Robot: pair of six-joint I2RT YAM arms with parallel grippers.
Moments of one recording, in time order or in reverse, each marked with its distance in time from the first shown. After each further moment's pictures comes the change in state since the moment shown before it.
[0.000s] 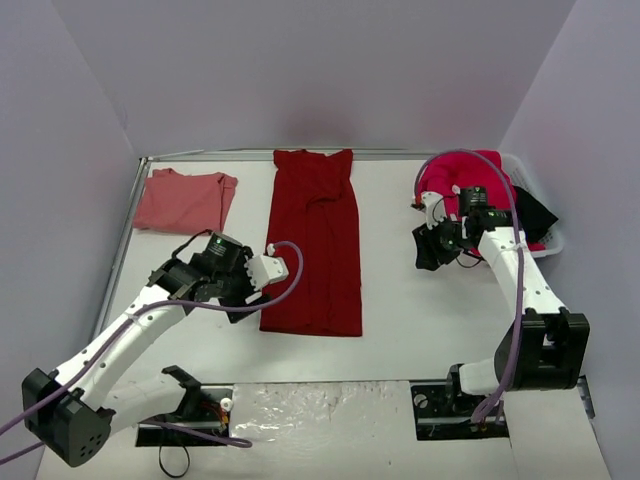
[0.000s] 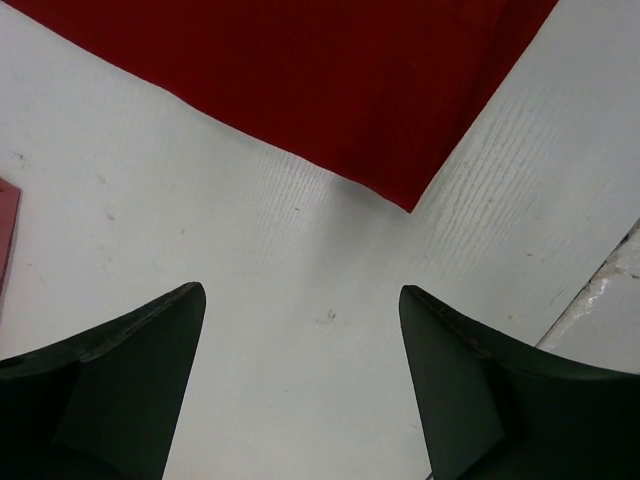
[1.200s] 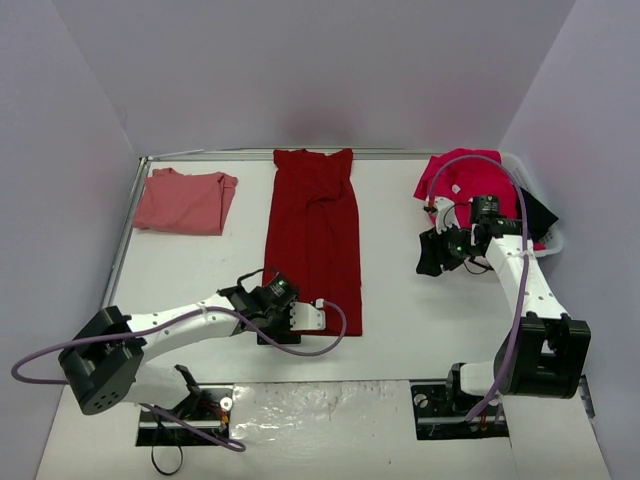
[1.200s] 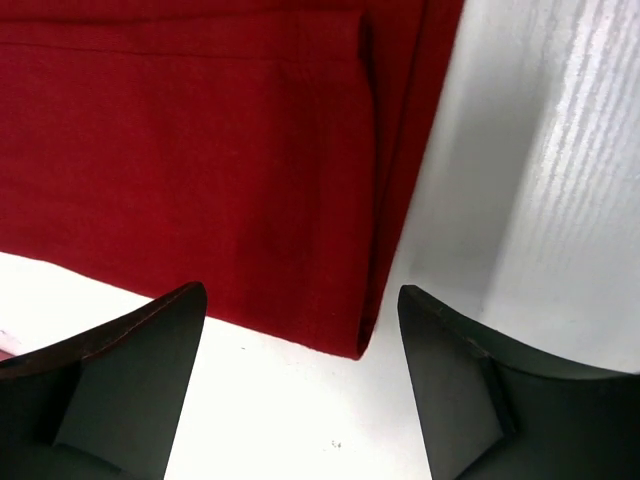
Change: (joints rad) left arm -0.389 0.270 -0.262 0.416 -0.243 0.117; right arm -0.122 -0.034 -0.085 0.041 -0.146 0.029
